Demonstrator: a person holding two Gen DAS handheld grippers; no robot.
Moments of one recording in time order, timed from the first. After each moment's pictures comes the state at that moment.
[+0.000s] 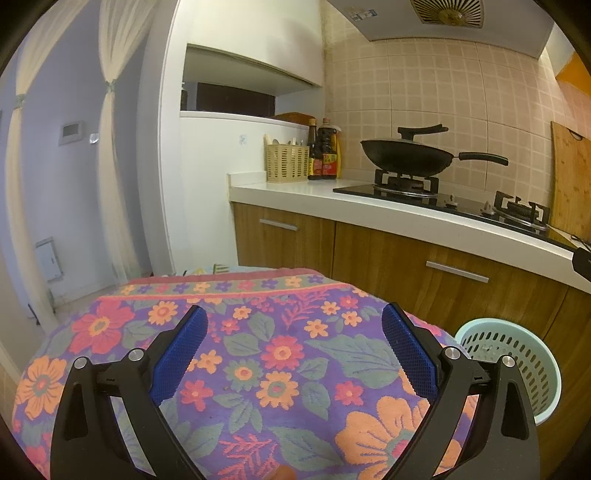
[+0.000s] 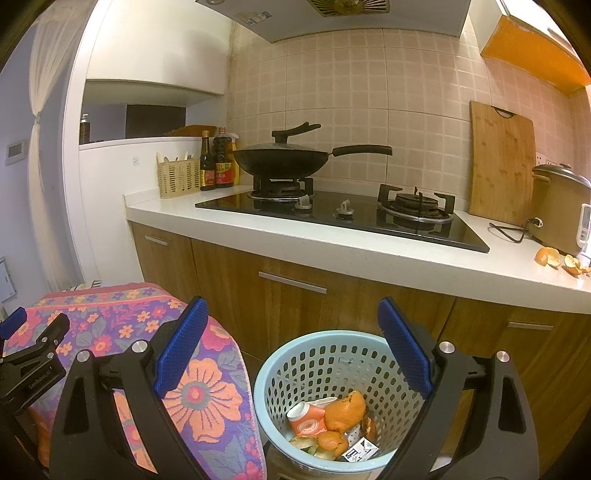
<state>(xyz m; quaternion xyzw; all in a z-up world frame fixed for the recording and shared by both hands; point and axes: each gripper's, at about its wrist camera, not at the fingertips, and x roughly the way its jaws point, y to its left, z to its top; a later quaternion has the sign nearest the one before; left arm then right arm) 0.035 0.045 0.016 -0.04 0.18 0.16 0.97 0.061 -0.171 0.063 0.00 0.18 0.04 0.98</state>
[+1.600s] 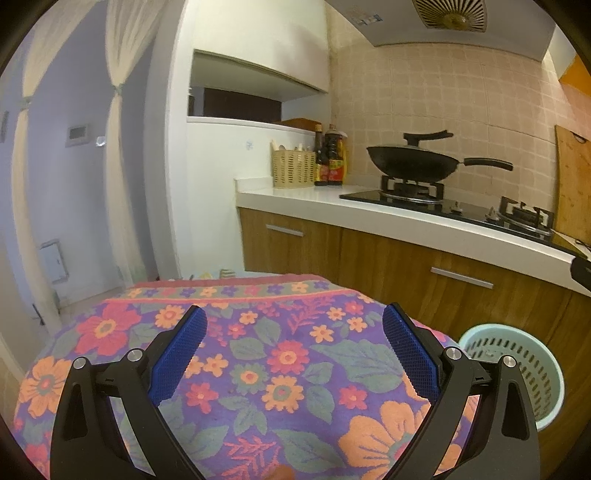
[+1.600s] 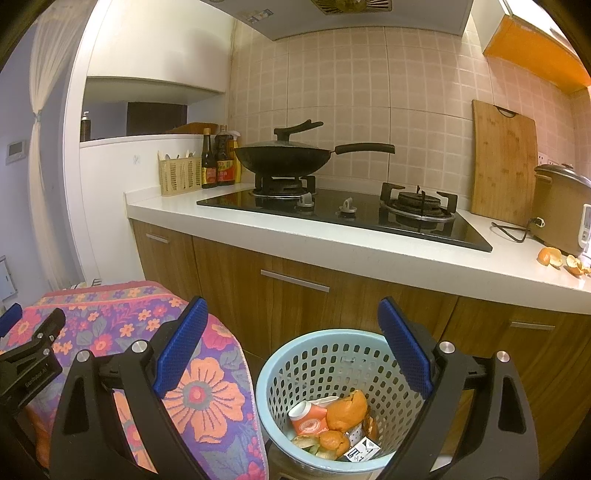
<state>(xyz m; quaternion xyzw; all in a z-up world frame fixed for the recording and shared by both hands) 0.032 0.041 0.018 -0.03 0.17 0.18 0.97 0.064 -0.168 0.064 0.00 0.18 0.04 0.98</state>
